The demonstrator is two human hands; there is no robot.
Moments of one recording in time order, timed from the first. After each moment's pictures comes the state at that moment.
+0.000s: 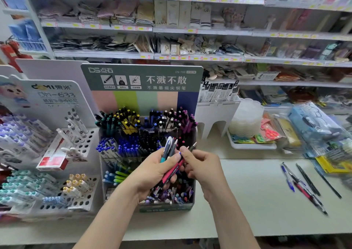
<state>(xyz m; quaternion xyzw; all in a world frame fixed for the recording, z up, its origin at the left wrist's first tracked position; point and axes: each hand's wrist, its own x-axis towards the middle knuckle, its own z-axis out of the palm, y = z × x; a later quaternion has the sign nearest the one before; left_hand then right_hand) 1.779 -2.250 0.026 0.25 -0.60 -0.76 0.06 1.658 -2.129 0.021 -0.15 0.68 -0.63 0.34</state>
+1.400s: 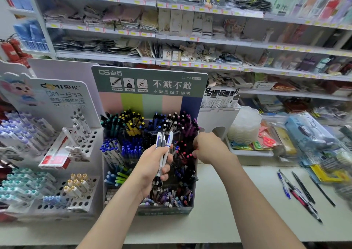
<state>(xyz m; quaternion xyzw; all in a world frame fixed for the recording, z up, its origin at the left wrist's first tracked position) 1.776 -2.259 0.028 0.33 -0.50 -0.79 0.16 1.590 -2.175 0.055 -0.41 0.90 -0.02 0.15</state>
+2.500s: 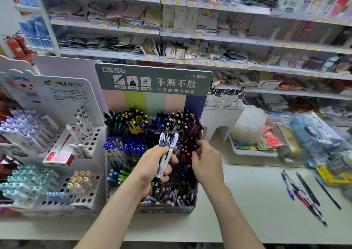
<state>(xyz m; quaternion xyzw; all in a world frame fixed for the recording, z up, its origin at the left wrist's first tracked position) 1.783 -2.266 0.021 0.31 -0.51 -0.79 0.13 1.636 -2.156 -0.004 -0.32 0.87 -0.37 0.02</state>
